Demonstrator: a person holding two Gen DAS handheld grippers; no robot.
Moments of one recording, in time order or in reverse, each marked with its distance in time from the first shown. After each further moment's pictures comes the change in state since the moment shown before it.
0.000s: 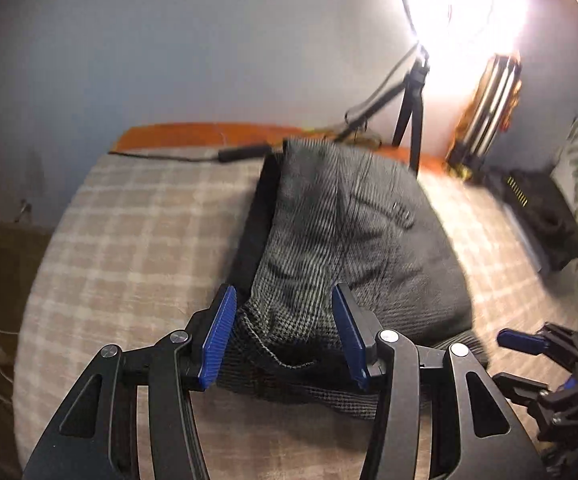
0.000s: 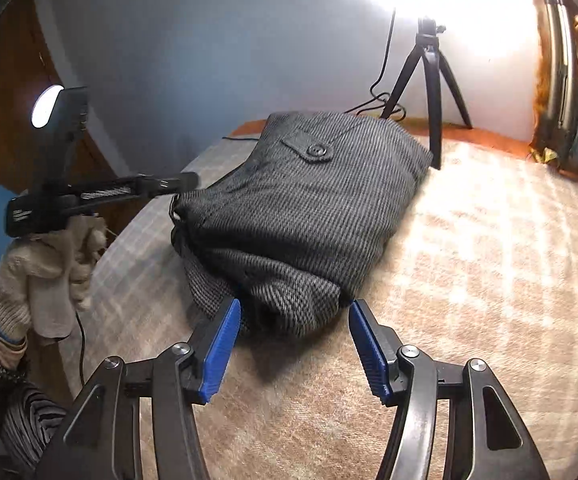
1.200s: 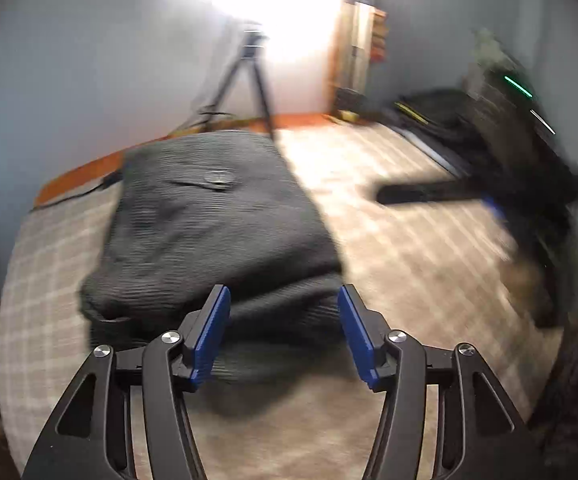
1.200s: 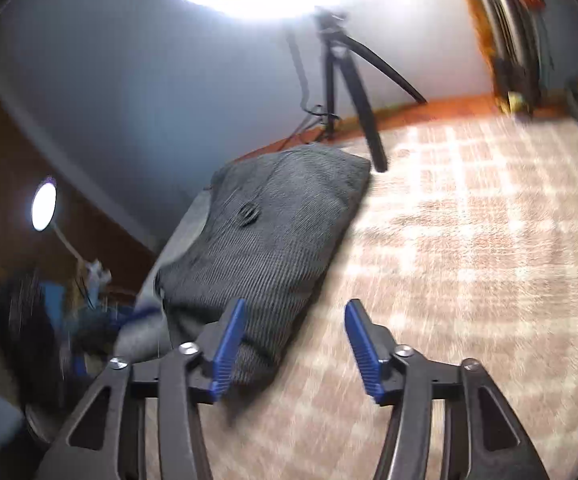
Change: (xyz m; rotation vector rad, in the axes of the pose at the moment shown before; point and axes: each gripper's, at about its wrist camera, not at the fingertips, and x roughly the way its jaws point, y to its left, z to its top) left arm -0.037 -0.121 -0.044 0.352 -0.009 -0.164; right arm -0.004 -0.121 0.041 0.350 -0.026 0.178
